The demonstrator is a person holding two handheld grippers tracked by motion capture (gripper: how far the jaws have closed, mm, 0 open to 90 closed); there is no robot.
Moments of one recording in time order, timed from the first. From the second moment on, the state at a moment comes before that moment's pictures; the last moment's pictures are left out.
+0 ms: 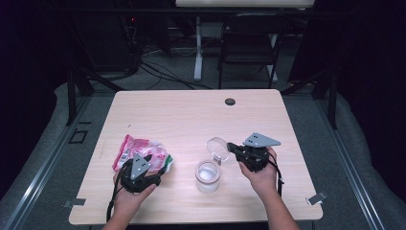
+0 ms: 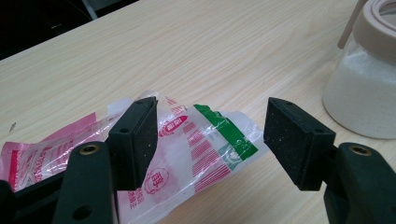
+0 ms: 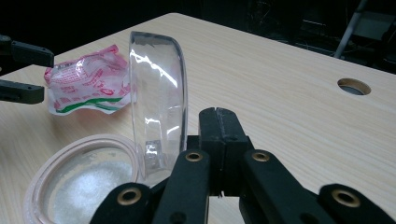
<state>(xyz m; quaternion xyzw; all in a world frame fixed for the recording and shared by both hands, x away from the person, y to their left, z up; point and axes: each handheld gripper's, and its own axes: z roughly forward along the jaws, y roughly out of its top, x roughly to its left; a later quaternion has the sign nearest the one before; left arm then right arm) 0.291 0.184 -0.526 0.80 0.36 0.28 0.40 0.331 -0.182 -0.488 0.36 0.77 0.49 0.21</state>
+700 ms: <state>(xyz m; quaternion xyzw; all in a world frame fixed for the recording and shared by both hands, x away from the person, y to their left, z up) 0.295 0.192 -0.522 0.78 0.38 0.28 0.40 0.322 -0.158 -0.492 0.33 0.79 0.48 0.20</state>
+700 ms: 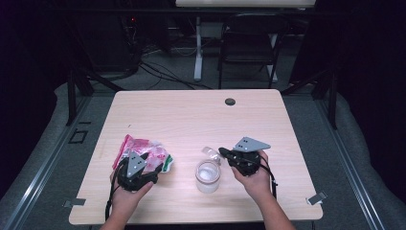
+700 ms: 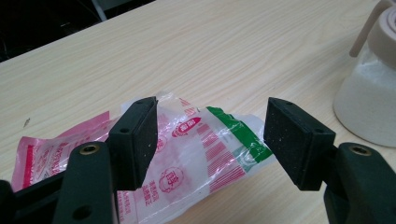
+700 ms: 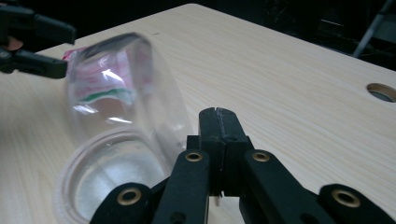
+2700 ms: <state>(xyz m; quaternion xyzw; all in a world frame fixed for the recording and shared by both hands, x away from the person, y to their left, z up) 0.337 0.245 -0.540 0.75 0.48 0.27 0.38 0.344 -0.233 -0.542 0.51 0.71 0.43 0.22</state>
